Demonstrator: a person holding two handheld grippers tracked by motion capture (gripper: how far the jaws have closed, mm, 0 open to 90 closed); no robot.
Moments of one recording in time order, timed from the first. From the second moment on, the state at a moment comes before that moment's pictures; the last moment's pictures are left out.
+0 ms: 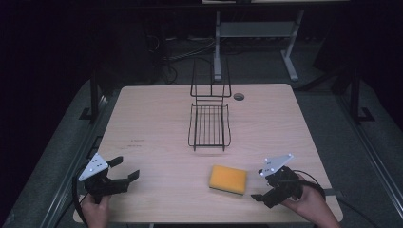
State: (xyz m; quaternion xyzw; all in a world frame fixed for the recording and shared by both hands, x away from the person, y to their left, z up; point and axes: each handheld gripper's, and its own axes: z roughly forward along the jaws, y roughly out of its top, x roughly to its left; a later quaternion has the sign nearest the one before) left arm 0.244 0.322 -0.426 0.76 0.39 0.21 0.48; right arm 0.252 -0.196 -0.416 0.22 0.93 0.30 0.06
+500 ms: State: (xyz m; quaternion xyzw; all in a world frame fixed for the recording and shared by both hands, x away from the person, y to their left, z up) left arm 0.245 0.322 -0.426 0.76 0.39 0.21 0.48; right arm 0.264 -0.180 -0.410 0.20 0.94 0.29 0.05
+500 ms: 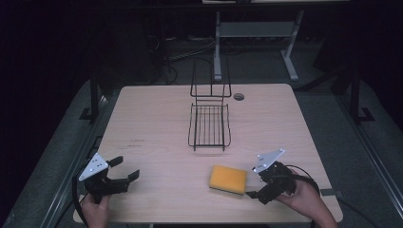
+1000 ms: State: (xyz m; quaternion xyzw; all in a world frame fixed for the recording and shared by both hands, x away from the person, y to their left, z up) left arm 0.244 0.323 -0.425 0.76 0.39 0.21 0.48; right arm 0.277 -0.163 -0.405 0.18 0.94 0.29 0.04
